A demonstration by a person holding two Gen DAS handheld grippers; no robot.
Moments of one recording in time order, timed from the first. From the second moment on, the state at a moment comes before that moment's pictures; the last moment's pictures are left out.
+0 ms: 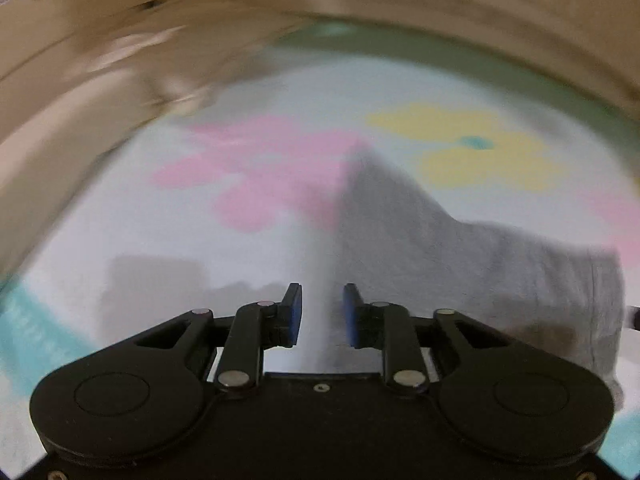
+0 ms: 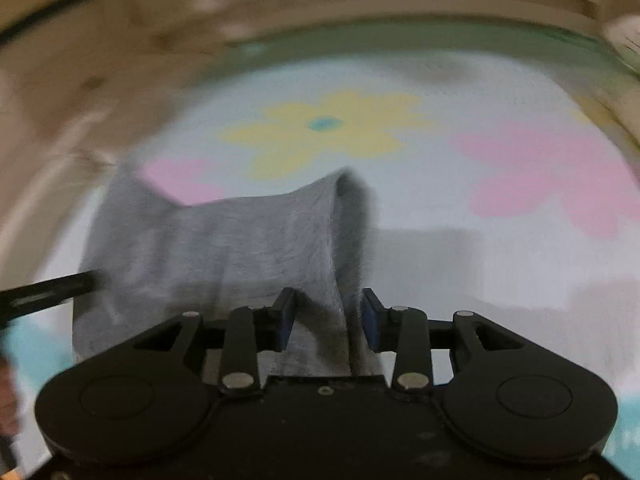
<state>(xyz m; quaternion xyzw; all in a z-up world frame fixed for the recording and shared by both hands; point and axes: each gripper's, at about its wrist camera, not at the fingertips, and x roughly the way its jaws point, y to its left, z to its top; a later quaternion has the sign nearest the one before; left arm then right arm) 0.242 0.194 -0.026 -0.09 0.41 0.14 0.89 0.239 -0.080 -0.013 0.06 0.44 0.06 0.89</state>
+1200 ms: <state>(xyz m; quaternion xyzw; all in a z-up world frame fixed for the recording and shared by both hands) 0.119 0.117 0.030 -0.05 0.41 0.07 0.91 0.091 -0.018 0.038 -0.01 0.44 0.10 0.89</state>
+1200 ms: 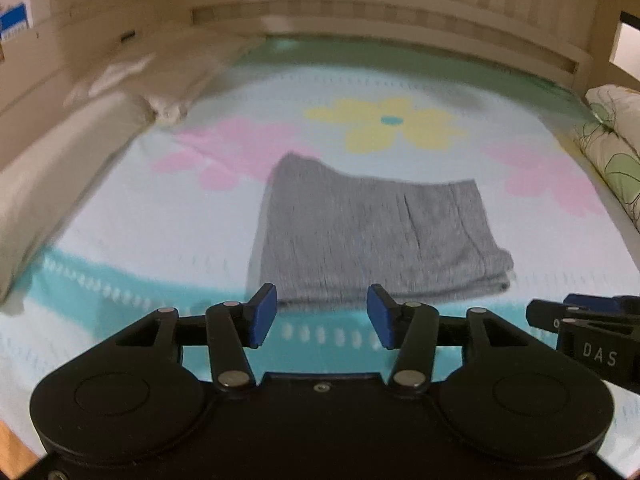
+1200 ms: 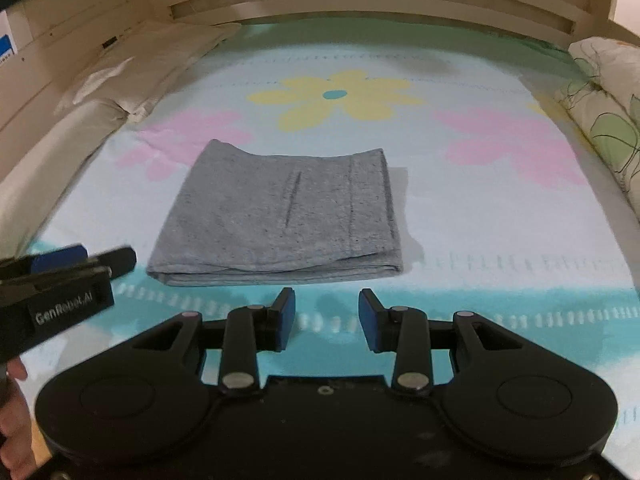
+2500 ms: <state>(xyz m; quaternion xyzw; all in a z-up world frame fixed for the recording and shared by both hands) 0.118 0.116 0.026 -0.08 0.41 0.07 0.91 0.092 -0.006 0.032 -0.01 0.45 0.12 0.88</state>
